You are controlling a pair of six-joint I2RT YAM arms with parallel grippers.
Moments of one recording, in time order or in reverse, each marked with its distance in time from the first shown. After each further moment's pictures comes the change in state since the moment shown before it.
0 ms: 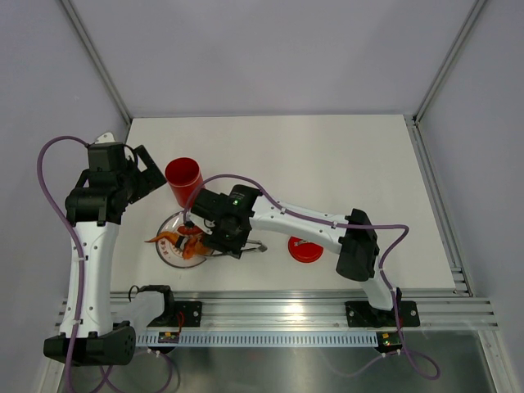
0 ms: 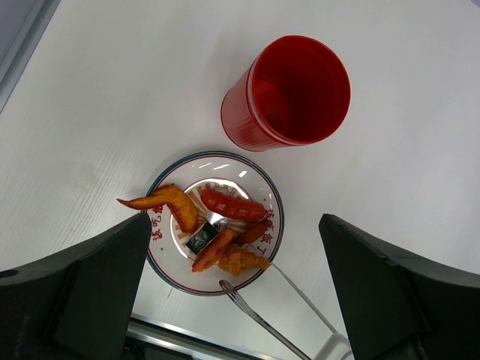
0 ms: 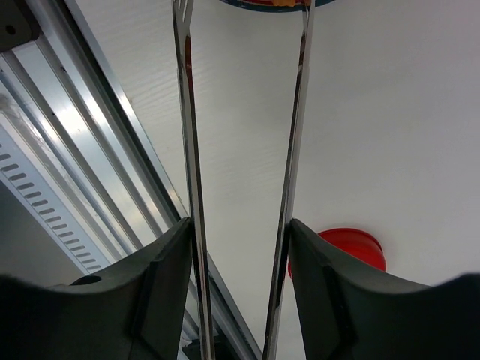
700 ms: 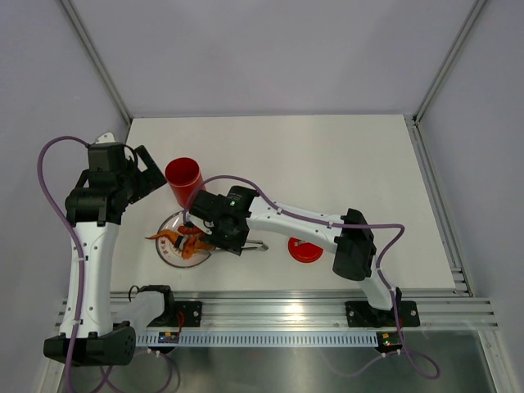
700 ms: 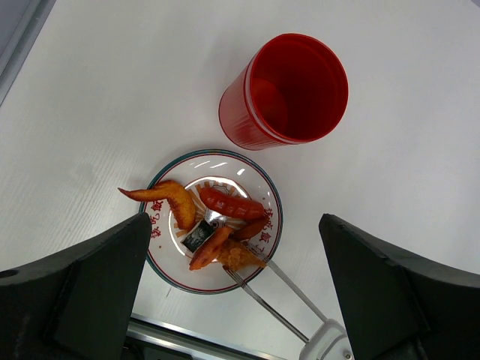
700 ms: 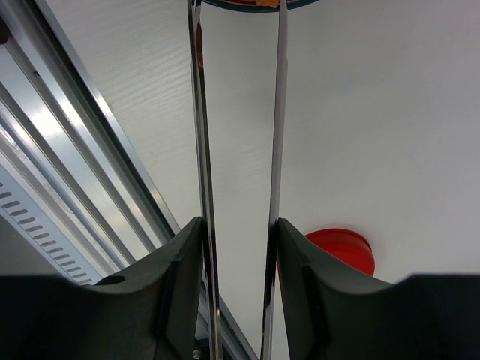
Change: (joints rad) left arm 0.000 -0.001 -0.001 0.000 0.008 0.000; right arm 0.000 0.026 0.015 0.003 0.044 -0.008
